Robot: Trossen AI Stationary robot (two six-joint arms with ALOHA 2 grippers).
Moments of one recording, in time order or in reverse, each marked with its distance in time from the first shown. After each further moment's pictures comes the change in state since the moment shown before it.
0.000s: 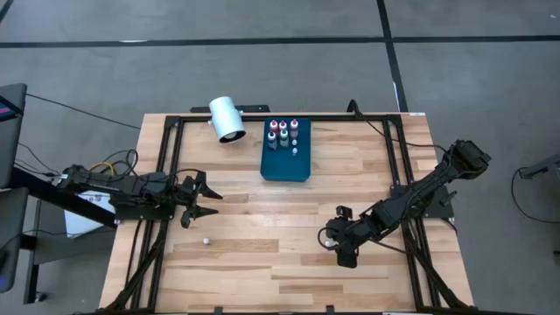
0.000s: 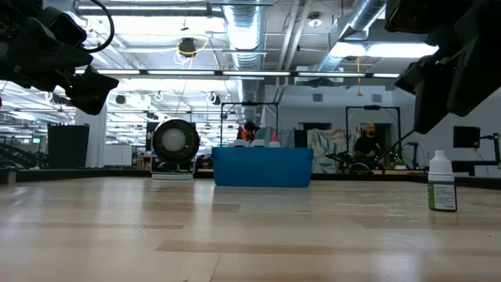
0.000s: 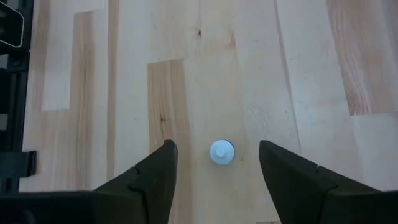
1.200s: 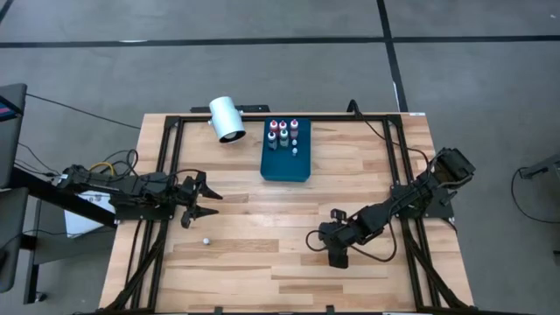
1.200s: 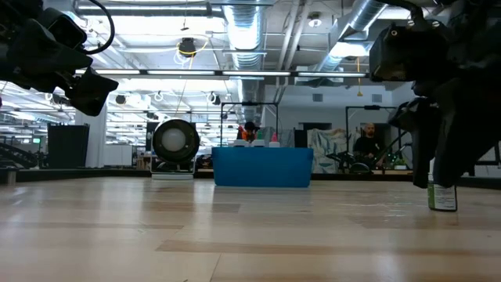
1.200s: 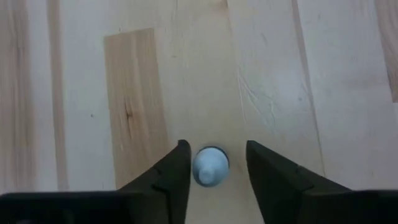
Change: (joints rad) left arm 0.000 0.000 0.000 -0.014 -0.001 -0.001; right arm -0.040 0.180 0.001 0.077 -0.045 0.002
